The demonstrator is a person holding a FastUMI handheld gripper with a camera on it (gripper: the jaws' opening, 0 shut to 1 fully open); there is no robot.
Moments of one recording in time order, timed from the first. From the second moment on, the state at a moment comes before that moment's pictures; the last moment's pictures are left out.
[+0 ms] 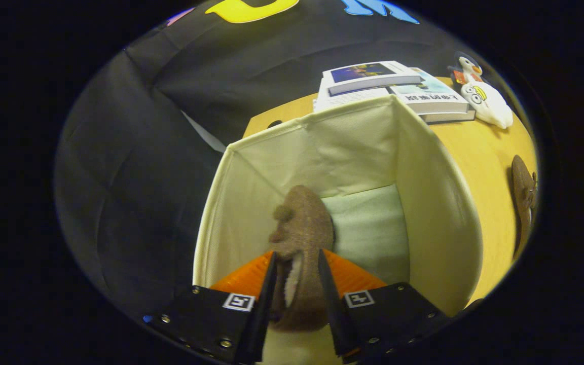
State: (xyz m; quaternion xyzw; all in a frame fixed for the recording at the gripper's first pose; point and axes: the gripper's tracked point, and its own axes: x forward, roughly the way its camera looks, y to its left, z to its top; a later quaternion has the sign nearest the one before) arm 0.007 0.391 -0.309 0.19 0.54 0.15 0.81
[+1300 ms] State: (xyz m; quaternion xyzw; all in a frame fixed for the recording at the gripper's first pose) arm 0.033 0.140 -0.180 0.07 0.36 0.18 0.91
